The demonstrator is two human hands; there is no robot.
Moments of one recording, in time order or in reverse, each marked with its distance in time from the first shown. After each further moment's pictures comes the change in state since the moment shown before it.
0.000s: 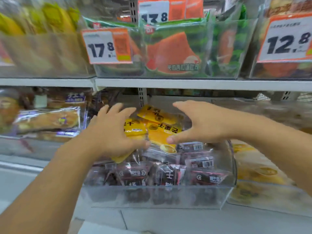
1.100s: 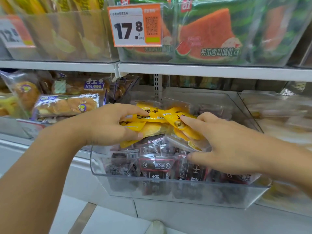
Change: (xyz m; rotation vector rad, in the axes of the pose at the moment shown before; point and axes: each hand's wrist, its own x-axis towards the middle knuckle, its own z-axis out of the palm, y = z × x) left_hand -0.020 -0.049 -0.023 -0.383 -0.212 0.093; right_hand -0.018 -0.036 0.042 -0.063 -0.036 -0.004
